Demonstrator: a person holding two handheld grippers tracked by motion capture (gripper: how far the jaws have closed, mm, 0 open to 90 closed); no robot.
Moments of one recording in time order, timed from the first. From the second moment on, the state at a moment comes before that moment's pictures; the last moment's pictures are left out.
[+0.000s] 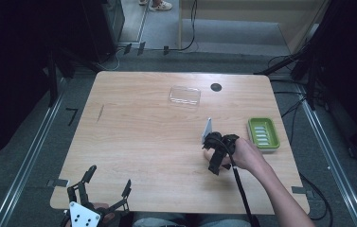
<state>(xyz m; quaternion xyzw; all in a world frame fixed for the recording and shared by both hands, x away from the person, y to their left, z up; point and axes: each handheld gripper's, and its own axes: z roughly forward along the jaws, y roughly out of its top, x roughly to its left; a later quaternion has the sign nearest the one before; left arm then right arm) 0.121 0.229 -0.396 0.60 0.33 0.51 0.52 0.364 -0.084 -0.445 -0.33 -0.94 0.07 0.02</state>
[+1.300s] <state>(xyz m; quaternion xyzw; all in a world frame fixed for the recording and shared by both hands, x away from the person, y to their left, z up) 0.121 0.229 -0.396 0.60 0.33 0.51 0.52 0.393 -0.070 -0.468 -0.36 -0.93 0.06 0.02</state>
